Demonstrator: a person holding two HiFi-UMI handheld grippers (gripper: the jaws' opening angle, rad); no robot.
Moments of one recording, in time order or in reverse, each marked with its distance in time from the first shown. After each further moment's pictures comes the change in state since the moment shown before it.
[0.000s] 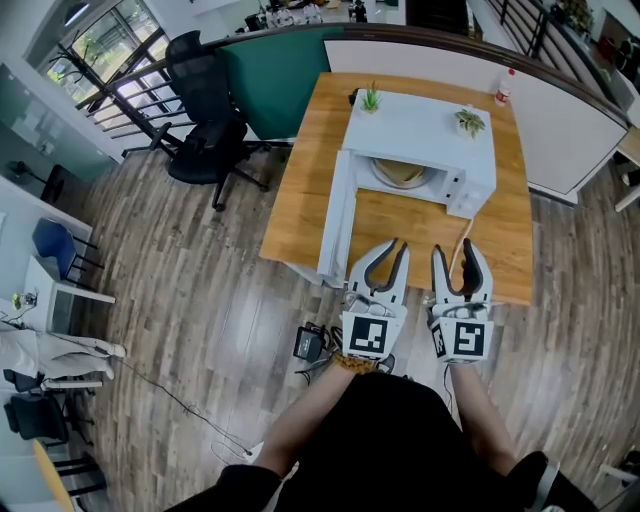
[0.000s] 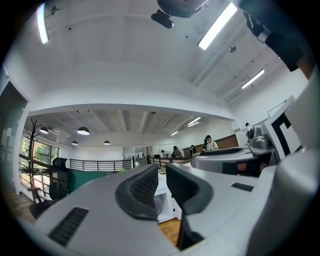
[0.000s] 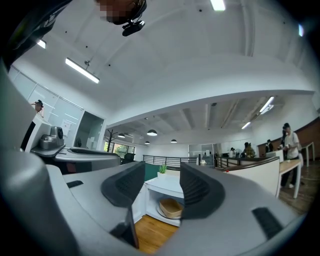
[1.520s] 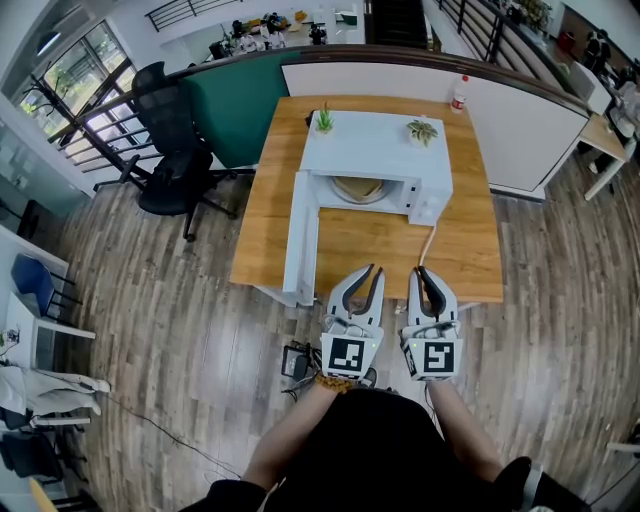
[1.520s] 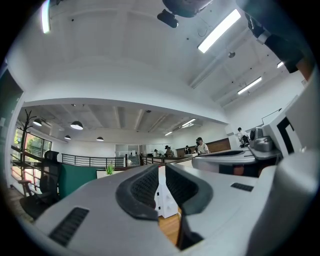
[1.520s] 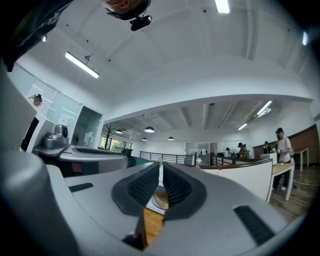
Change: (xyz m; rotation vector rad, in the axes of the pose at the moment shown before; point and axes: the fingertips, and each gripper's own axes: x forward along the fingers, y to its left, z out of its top) left arm -0.009 -0.045 -0.015 -0.062 0.021 -0.073; right arm -0.041 -0.006 -0.014 -0.031 0.044 -0.038
